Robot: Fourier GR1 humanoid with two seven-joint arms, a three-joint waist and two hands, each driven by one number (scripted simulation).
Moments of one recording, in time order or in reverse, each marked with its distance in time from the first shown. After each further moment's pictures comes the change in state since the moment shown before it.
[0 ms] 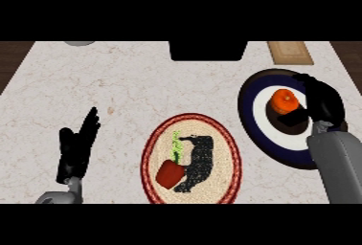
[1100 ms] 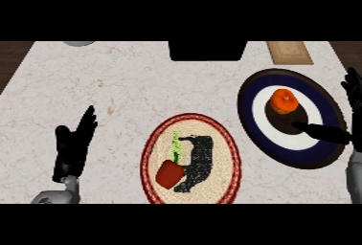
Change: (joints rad) left arm -0.007 -0.001 0.027 -0.014 -0.016 -0.021 0.024; right arm 0.215 0.063 -0.277 -0.235 -0.646 0.001 -0.561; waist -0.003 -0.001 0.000
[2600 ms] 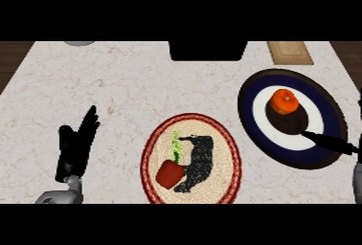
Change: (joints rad) left arm 0.000 -0.047 0.031 -0.010 -0.051 -0.028 0.008; right arm 0.042 -0.072 -0.006 0.222 0.032 -0.182 -0.122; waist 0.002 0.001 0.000
